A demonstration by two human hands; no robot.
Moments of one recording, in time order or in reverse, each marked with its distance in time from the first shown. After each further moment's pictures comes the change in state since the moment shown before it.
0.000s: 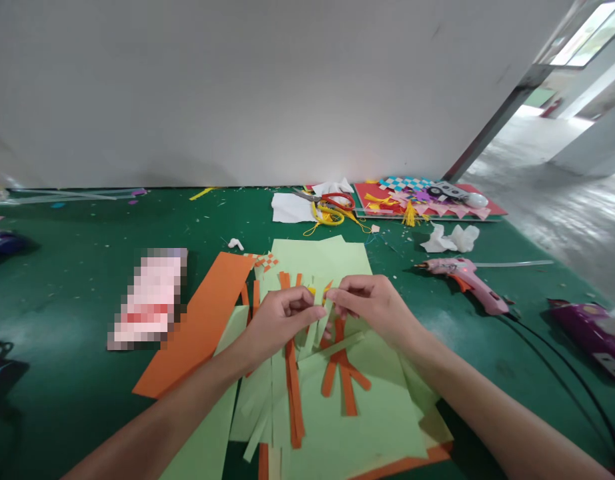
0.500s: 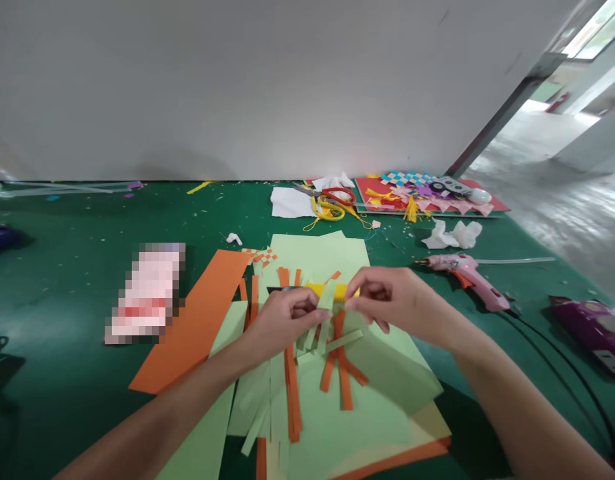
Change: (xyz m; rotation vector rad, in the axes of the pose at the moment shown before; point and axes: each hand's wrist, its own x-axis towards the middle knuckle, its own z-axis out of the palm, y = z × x) left_hand 0.006 -0.010 0.005 0.152 -0.016 0.023; right_hand -0.012 -0.013 -0.035 -0.332 -0.149 -0.003
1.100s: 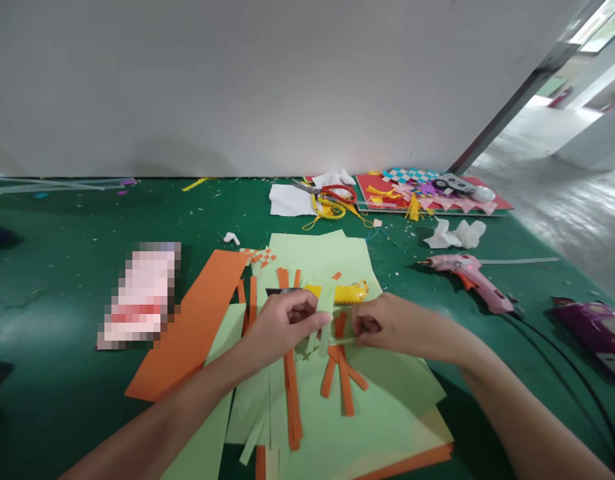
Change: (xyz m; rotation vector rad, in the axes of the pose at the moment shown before) left_hand -0.002 0.002 -0.002 -0.028 0.014 -0.022; right_hand 0.003 0.020 0.002 -0.474 -0.337 0.001
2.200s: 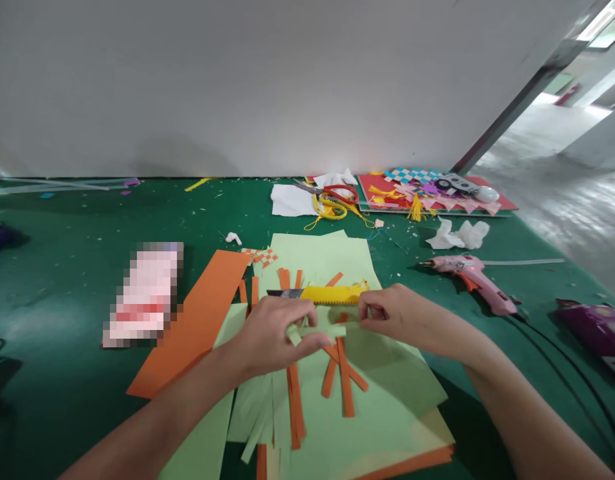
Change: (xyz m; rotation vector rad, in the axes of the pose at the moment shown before) left_hand -0.006 -0.004 -0.015 0.504 -0.007 0.412; right_hand -0.002 0.003 -0.006 -0.003 0.137 0.099
